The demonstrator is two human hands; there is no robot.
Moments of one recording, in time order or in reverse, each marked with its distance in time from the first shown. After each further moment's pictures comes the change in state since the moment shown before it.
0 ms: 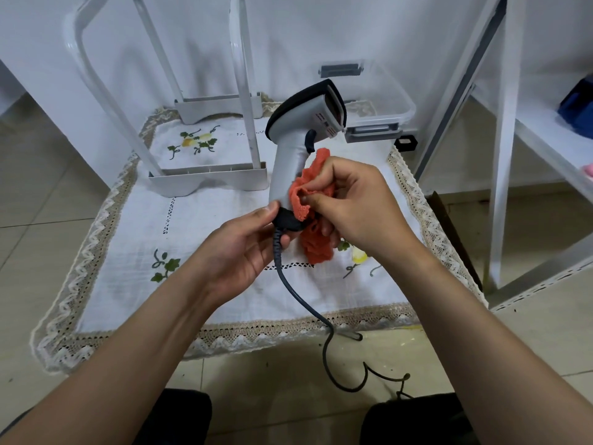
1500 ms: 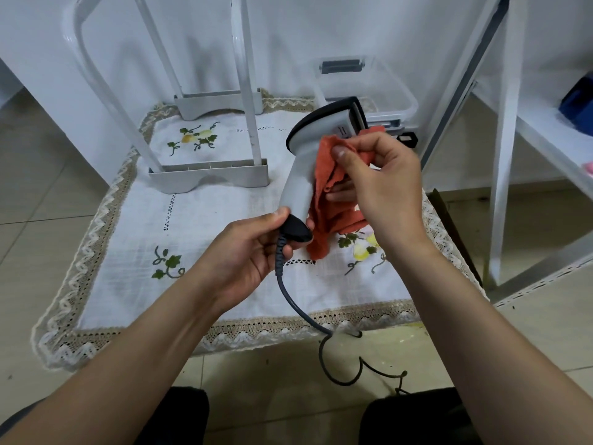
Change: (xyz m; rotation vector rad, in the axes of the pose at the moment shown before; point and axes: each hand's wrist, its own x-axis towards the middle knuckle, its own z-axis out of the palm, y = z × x) left_hand -0.006 -0.006 0.001 0.017 -0.015 -0.034; right_hand 0.008 -0.002 -0.006 0.194 0.343 0.026
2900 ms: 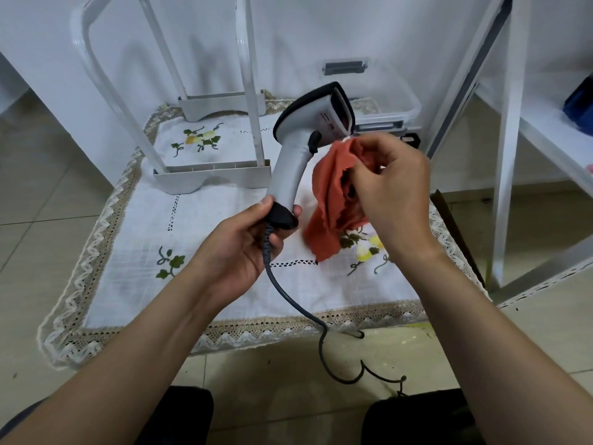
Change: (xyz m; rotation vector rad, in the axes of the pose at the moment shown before) left_hand -0.004 0.009 -0.003 -0.164 0.006 0.014; right_hand 0.007 0.008 -0.009 -0.374 0.084 -0.267
